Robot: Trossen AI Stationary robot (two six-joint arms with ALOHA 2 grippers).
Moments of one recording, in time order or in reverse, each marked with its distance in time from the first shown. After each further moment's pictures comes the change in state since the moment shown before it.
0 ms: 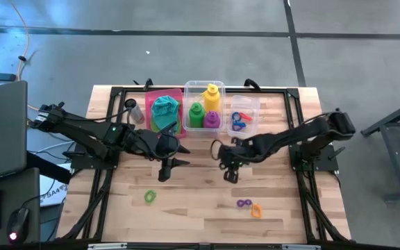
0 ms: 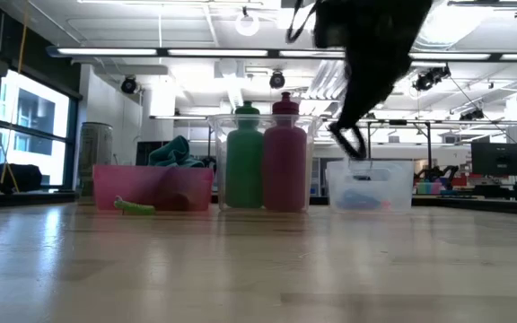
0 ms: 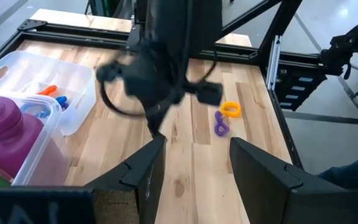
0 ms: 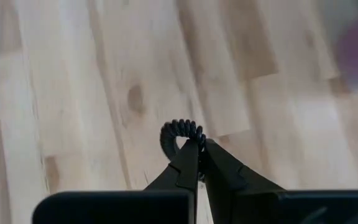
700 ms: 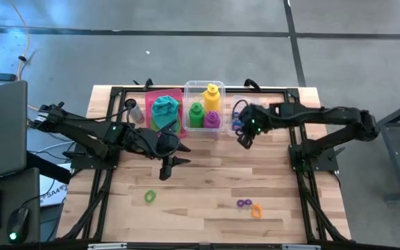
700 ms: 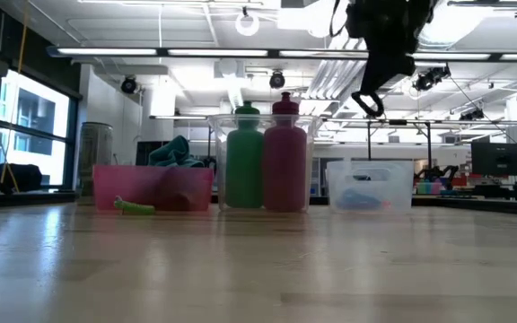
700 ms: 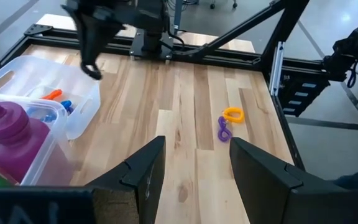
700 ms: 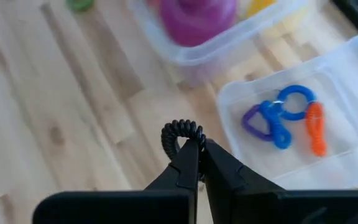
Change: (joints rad) left arm 0.011 0.000 0.000 0.015 -0.005 0.005; right arm -0.321 -0.311 0.002 -0.249 0.015 -0.024
